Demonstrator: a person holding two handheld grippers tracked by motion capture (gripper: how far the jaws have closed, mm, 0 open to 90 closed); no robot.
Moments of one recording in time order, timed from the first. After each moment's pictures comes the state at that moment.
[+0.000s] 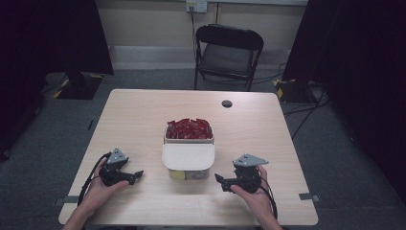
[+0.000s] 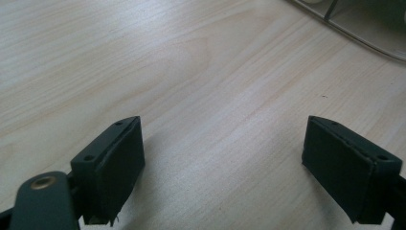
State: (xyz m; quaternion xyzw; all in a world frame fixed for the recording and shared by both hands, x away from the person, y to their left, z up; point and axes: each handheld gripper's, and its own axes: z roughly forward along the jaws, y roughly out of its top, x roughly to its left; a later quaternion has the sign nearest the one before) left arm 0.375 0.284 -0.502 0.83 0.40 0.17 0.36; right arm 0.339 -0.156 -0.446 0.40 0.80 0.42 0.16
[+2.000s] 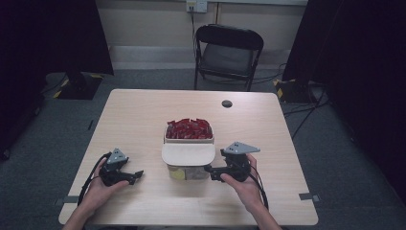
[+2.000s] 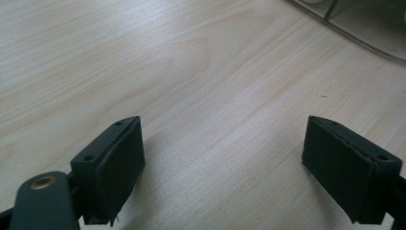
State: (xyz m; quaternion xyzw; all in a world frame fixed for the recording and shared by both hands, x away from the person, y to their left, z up) left arm 0.375 0.284 -0.502 0.83 0.40 0.17 0.36; right arm 0.360 -0.126 -0.420 0.38 0.78 0.47 0.14
